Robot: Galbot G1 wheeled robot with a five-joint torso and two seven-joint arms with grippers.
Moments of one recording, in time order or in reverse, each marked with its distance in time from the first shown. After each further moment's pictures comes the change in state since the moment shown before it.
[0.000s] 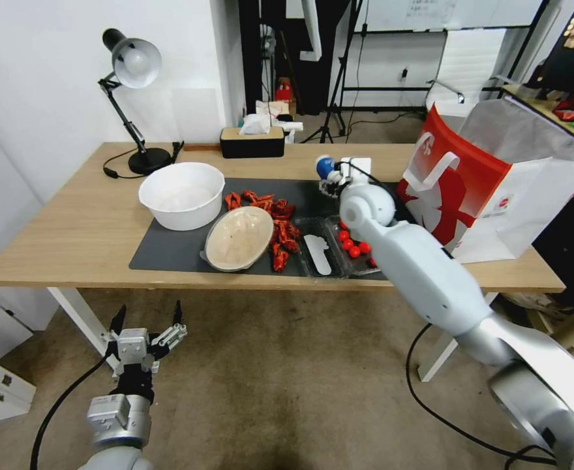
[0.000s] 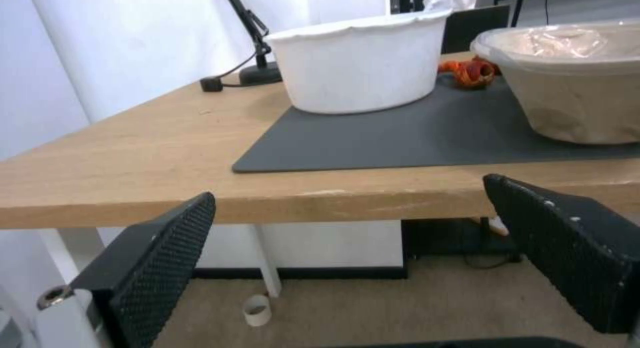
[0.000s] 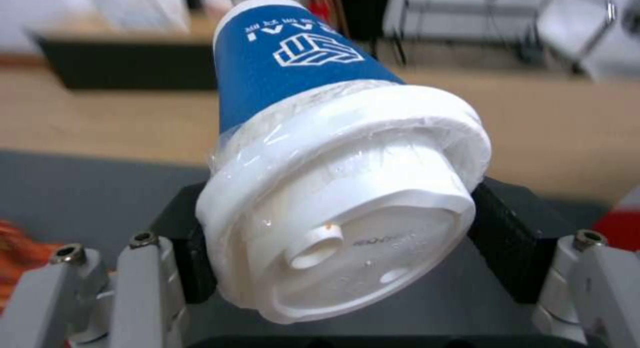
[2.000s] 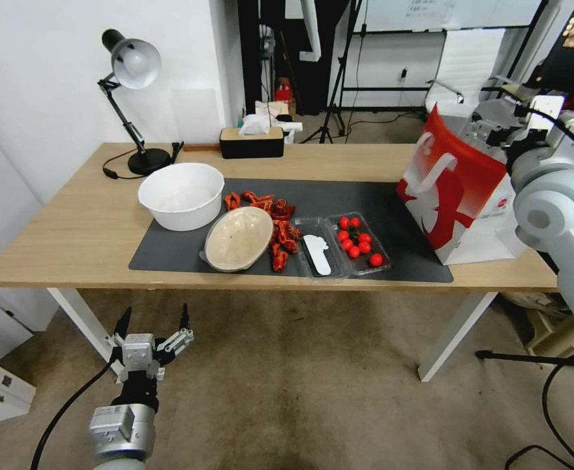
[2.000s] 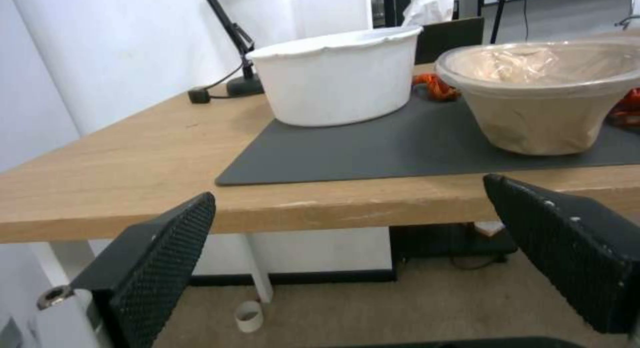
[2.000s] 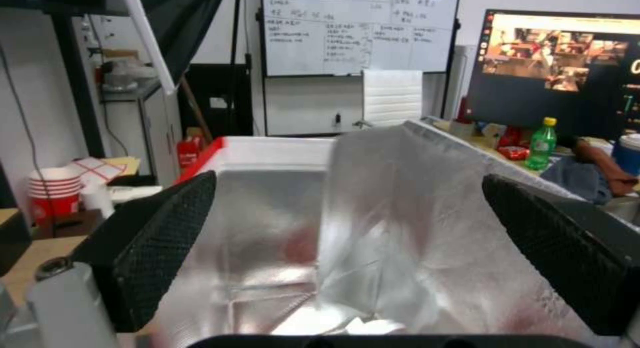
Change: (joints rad) left arm 0.055 -0.014 0.032 -0.052 0.035 -0.013 0.004; right arm -0.286 -0.427 0.468 0.354 0.056 0.094 0.029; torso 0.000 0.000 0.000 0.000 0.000
